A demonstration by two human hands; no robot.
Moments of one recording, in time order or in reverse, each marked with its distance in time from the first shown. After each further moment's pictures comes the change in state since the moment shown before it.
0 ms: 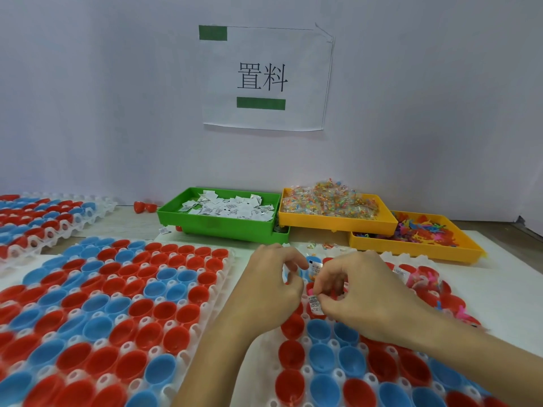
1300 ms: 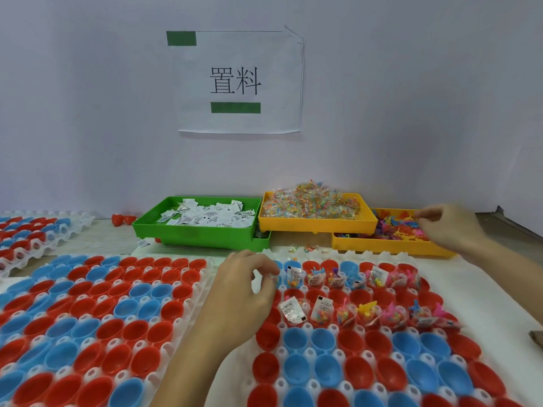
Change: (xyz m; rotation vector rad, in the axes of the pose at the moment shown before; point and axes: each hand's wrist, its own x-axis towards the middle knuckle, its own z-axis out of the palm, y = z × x) left_hand 0.000 0.007 -0.001 0.058 0.110 -0.002; right_hand 0.038 0.192 -0.107 -0.154 0.455 0.593
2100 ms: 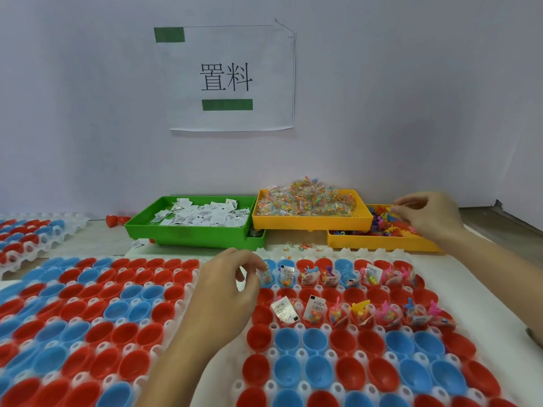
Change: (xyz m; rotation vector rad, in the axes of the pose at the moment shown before) left_hand 0.001 -0.005 -0.002 0.006 0.048 -0.038; right_hand 0.011 -0.007 0.017 0.245 0.074 -0.078
